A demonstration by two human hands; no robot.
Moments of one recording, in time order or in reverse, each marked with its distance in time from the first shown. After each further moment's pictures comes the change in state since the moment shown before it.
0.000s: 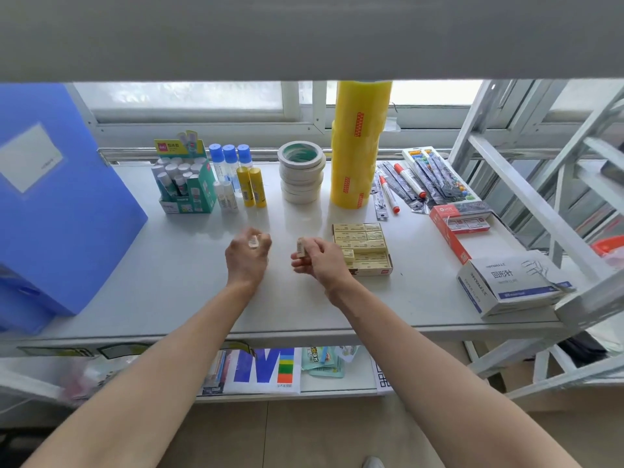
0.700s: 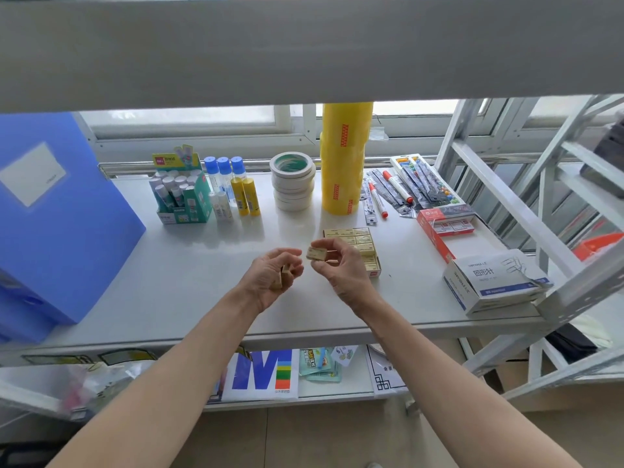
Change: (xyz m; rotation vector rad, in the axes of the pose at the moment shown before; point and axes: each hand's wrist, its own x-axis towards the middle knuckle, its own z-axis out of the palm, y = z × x) left_hand -0.038 0.047 0.003 -0.868 -0.487 -0.614; right_hand -0.038 -0.015 -0.049 -0.300 0.017 -0.315
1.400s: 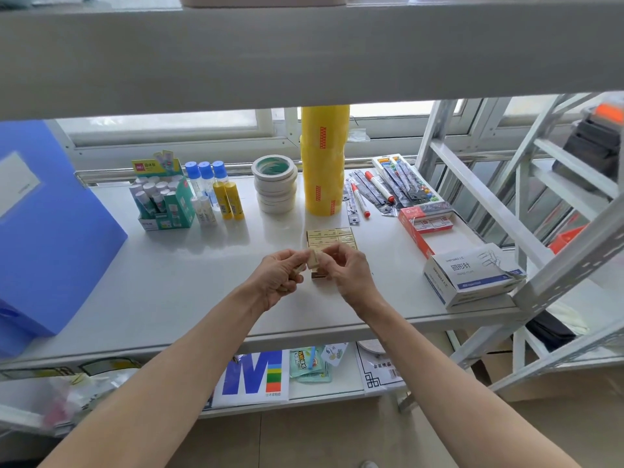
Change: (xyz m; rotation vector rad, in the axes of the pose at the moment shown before) left_hand 0.017 -0.016 0.028 0.295 -0.116 -0.005; right_hand -0.012 0.004 -0.029 0.030 0.093 0.052
